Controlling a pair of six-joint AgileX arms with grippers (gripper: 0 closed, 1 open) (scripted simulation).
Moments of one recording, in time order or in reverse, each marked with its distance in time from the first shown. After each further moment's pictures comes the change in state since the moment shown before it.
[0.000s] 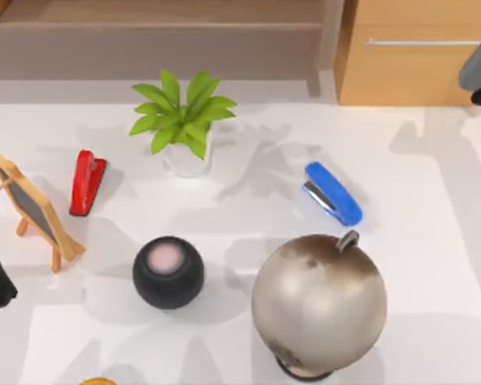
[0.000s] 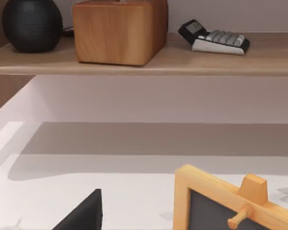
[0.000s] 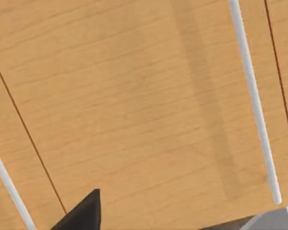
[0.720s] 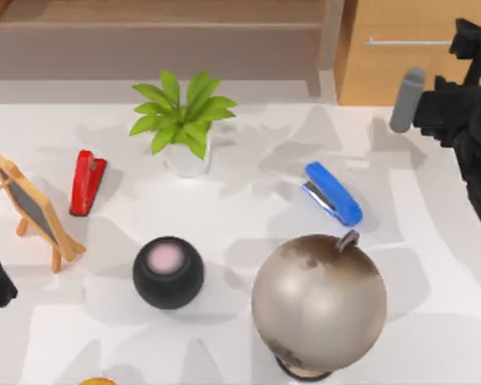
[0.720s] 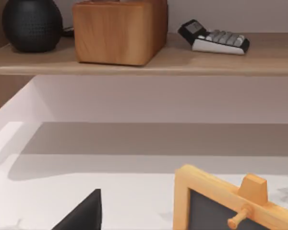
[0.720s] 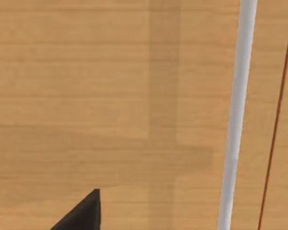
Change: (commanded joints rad) left arm 0.000 0.000 0.000 0.000 0.000 0.000; right arm 0.075 0.585 0.226 0.345 0.138 -0.314
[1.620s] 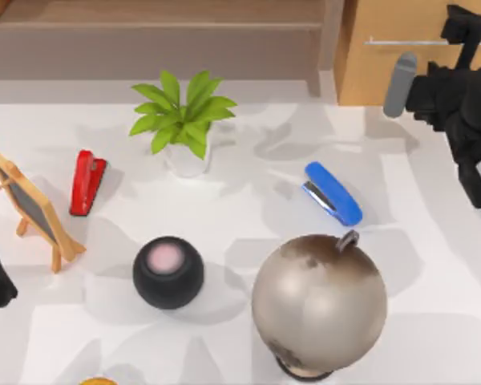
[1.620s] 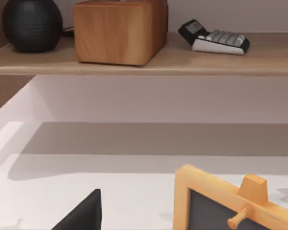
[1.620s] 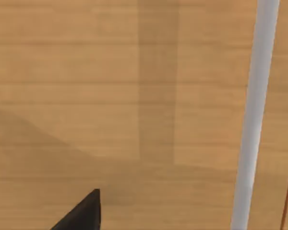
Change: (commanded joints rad) left arm 0.000 0.000 0.000 0.000 0.000 0.000; right arm -0.012 0.053 0.117 -0.064 -0.012 -0.001
